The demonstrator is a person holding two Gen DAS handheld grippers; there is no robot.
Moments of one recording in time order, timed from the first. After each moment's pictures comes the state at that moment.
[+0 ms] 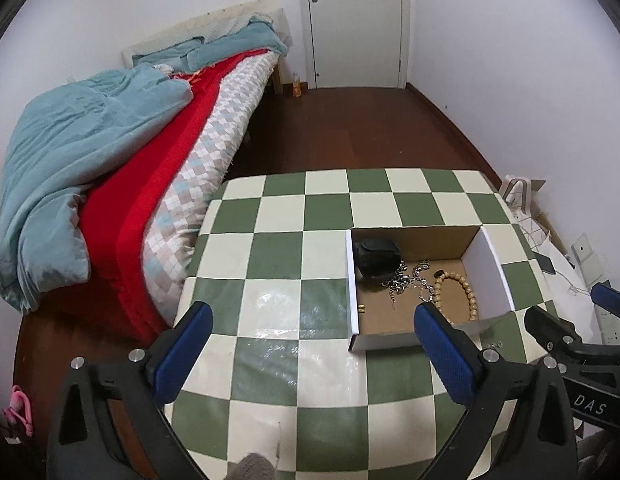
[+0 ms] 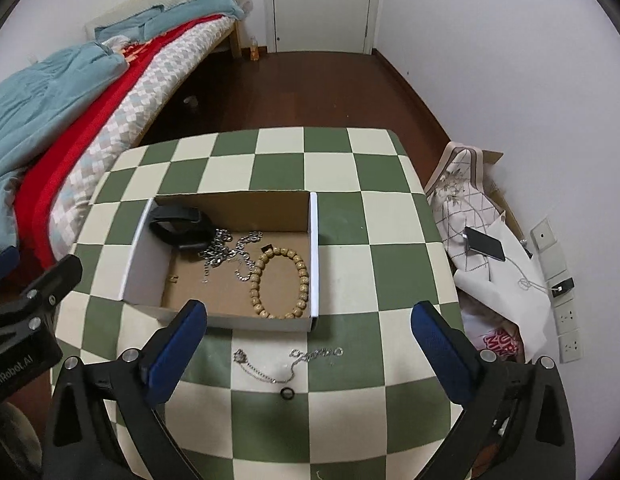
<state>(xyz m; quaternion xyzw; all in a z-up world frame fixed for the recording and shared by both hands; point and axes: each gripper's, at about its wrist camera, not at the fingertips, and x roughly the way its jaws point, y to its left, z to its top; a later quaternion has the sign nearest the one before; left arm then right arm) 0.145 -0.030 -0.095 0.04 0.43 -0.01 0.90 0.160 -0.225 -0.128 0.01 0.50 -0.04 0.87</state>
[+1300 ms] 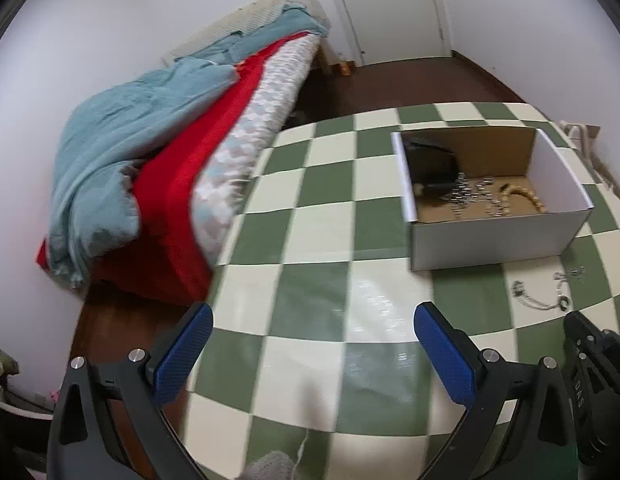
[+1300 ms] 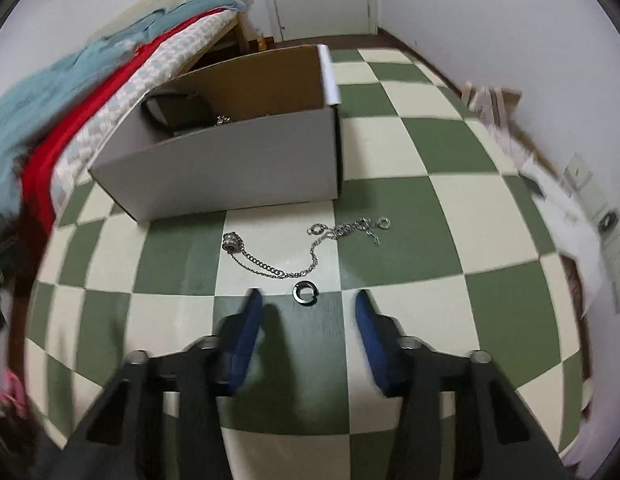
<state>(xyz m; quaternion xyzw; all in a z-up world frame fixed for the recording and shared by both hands) 0.105 -0.046 -0.177 0.12 0.45 0.09 0.88 0.094 -0.214 -0.260 0.05 0.50 -0.01 0.87</state>
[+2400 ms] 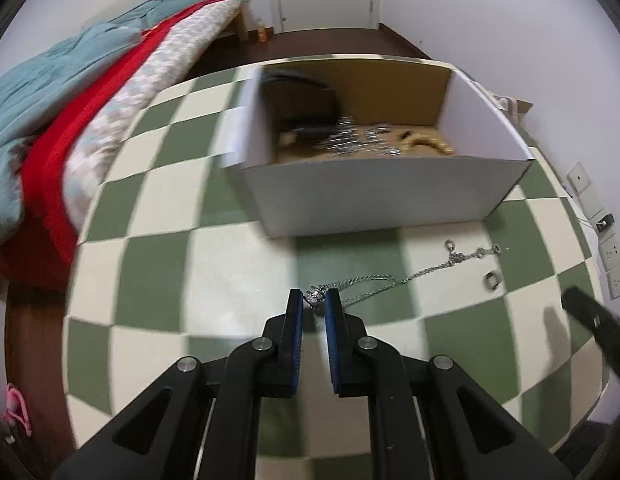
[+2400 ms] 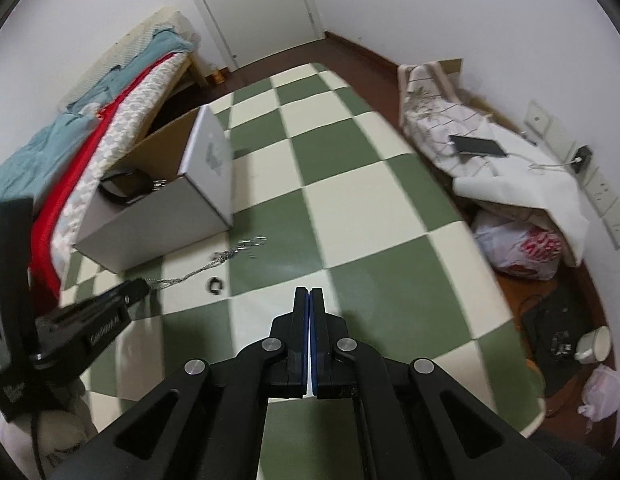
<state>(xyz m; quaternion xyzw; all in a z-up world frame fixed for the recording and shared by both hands) 0.115 -0.084 -0.224 0.05 0.51 -0.05 0.86 0.066 -0.311 -0.239 0.19 0.48 -0.03 0.85</state>
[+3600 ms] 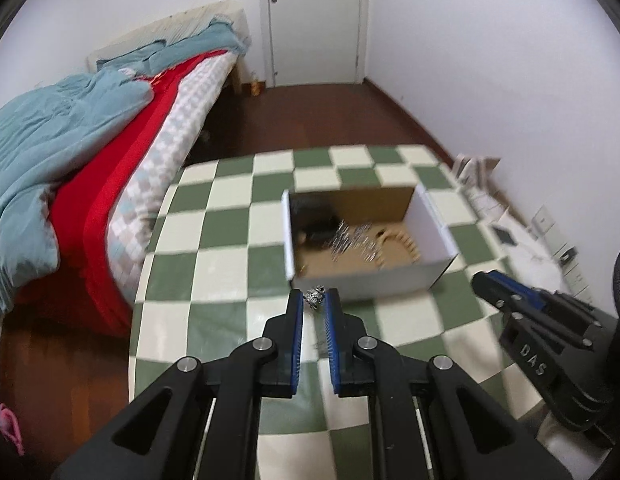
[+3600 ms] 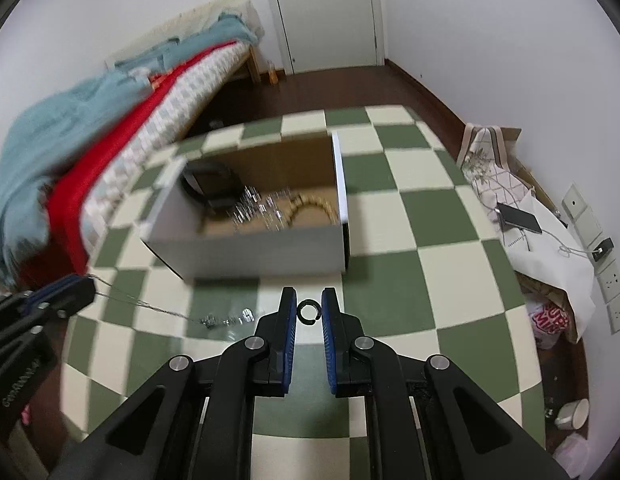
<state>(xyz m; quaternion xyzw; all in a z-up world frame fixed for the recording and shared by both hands) 0.099 -0.059 -0.098 0.03 0.43 -0.10 0.90 0.095 -0.228 -0.171 0.09 0.45 0.02 0.89</state>
